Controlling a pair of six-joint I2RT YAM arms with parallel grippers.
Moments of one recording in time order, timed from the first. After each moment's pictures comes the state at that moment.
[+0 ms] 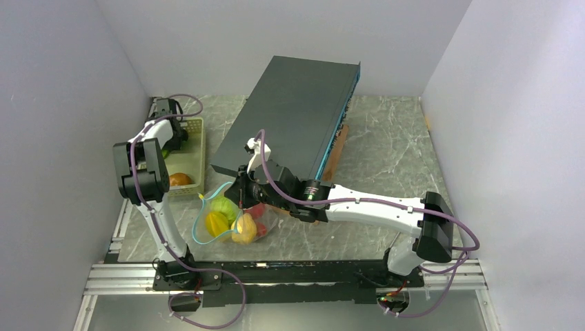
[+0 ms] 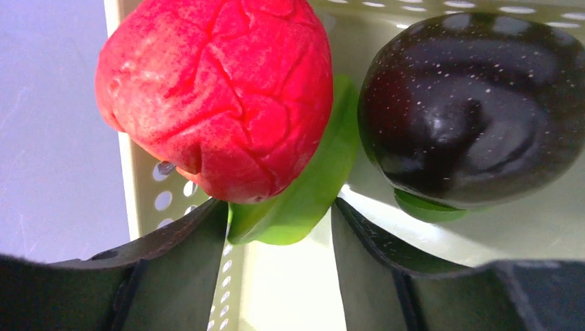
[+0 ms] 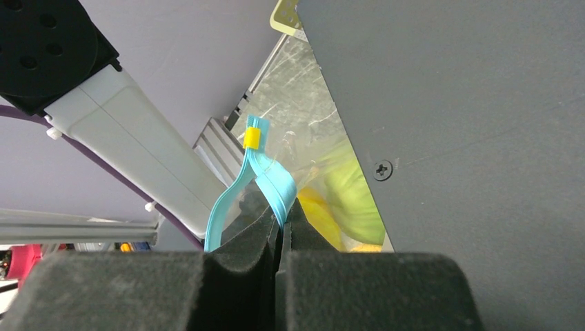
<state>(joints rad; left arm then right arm) 0.17 2.05 1.50 -0.45 -0.45 0.14 1.24 1.55 1.32 -0.11 0.17 0.76</state>
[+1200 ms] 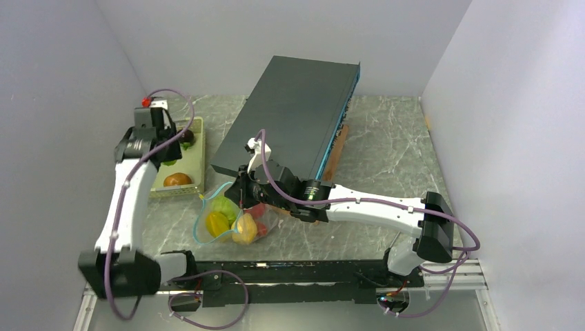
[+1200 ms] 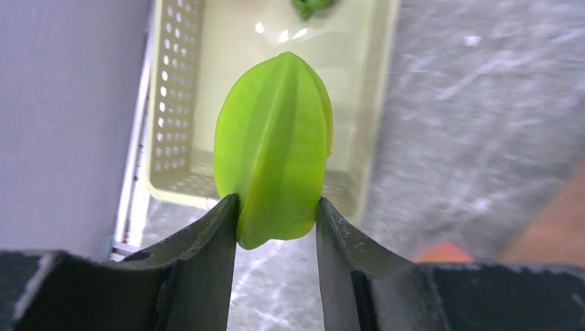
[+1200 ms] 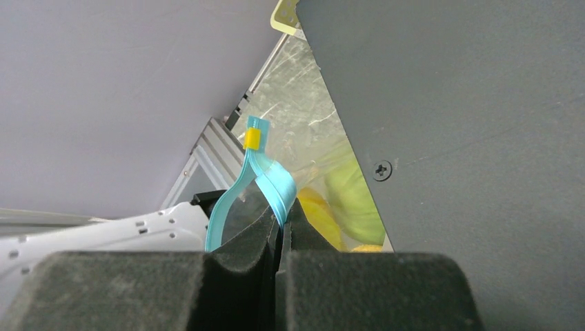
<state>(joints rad) 0.06 1.30 1.26 -0.81 -0.24 -0.07 1.23 1.55 1.32 -0.11 0.17 0.76</state>
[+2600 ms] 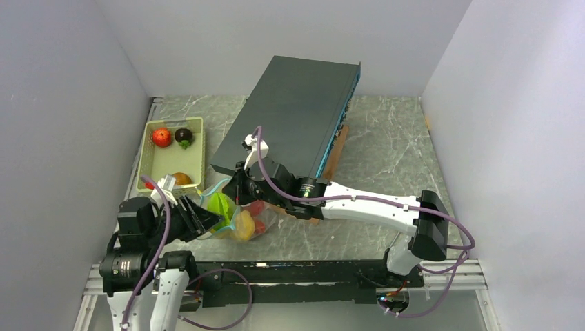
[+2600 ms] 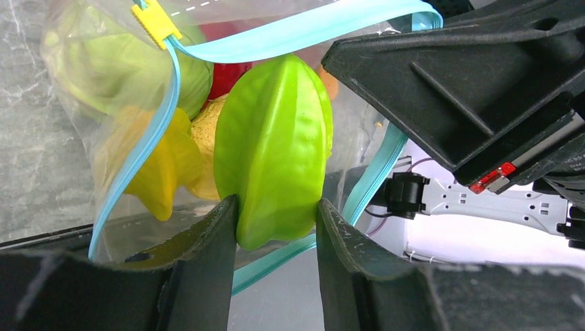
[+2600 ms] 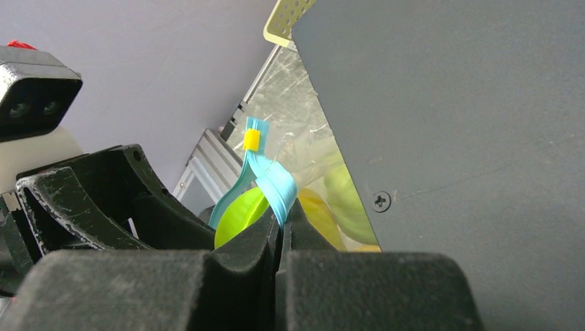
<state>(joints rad) 0.06 0.34 0.88 -1.15 0.64 -0.62 1.23 1.59 1.37 -0.13 0.20 0.77</state>
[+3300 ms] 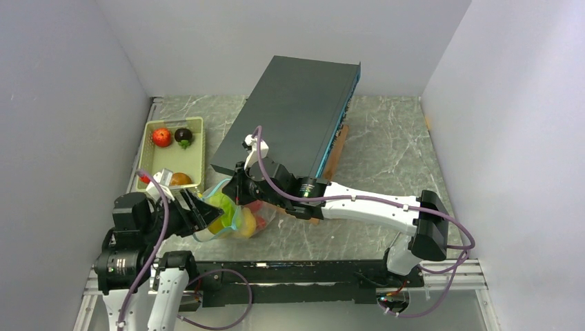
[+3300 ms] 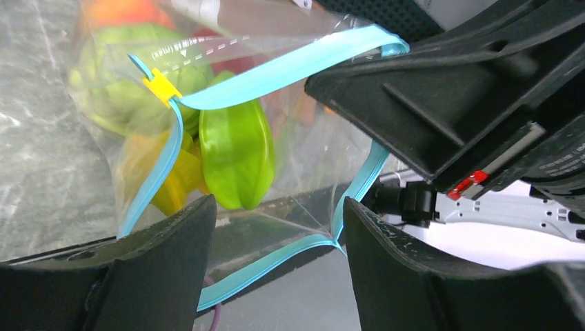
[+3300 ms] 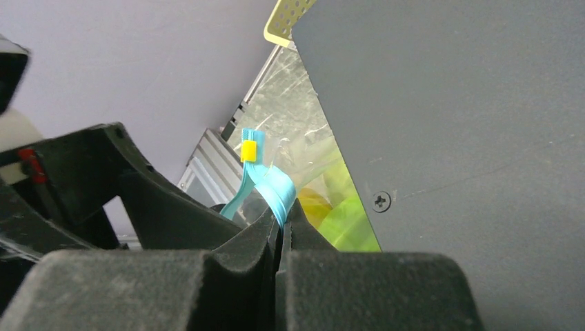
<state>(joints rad) 0.06 0.38 0.93 -1.14 0.62 -0.56 1.23 1.59 1.37 -0.13 0.20 0.77</state>
